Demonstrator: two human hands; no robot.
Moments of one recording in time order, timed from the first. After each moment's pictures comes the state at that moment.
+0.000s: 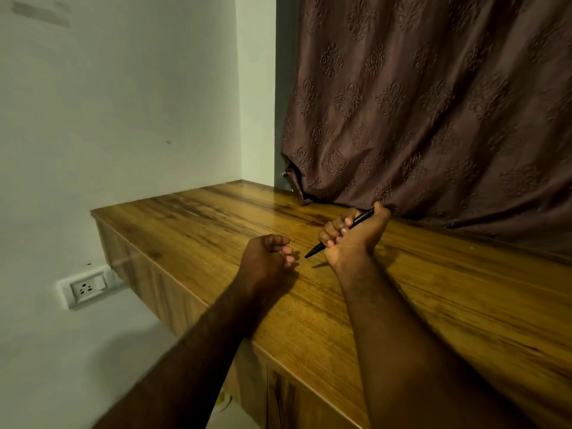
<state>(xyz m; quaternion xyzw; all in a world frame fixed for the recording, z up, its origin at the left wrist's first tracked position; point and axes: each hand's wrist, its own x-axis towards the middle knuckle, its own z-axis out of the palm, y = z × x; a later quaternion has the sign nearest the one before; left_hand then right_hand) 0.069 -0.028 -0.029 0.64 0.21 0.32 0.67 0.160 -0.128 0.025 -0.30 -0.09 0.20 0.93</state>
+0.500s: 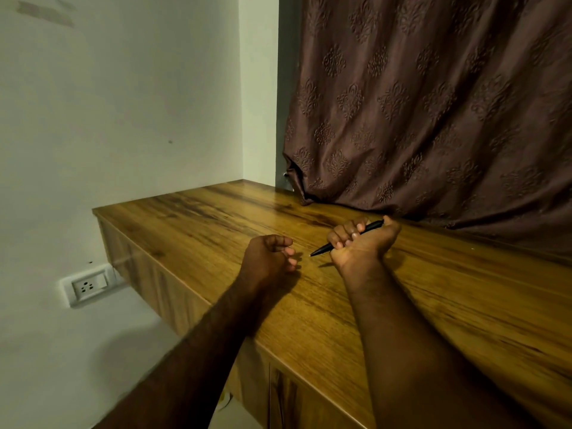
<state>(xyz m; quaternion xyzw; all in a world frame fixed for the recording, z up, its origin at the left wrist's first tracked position) 0.070 -0.026 -0.029 0.65 0.22 0.32 0.65 0.176 -0.133 0.014 -0.24 -0.03 0.21 0.95</state>
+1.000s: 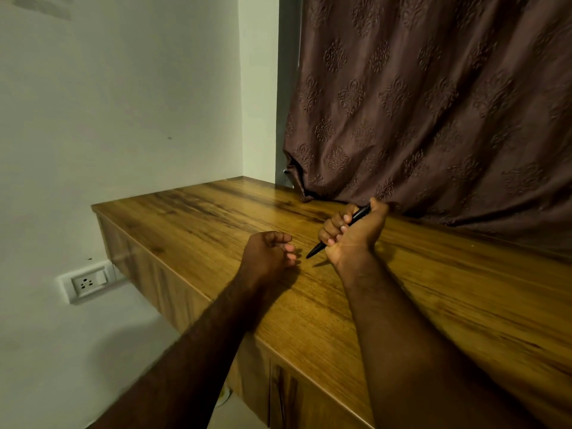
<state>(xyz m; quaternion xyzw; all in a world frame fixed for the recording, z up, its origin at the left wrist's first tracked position) 0.067 -0.026 -0.029 0.64 0.22 0.32 0.66 0.157 -0.127 0.024 -0.31 -0.11 0.21 0.92</state>
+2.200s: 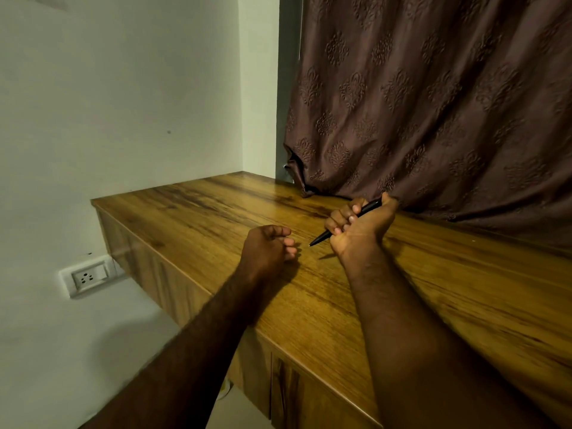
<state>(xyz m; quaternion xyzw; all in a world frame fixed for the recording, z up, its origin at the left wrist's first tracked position) 0.068 -0.028 -0.029 0.63 0.22 0.33 0.67 0.159 -0.132 0.031 -0.28 -0.07 0.21 0.93</state>
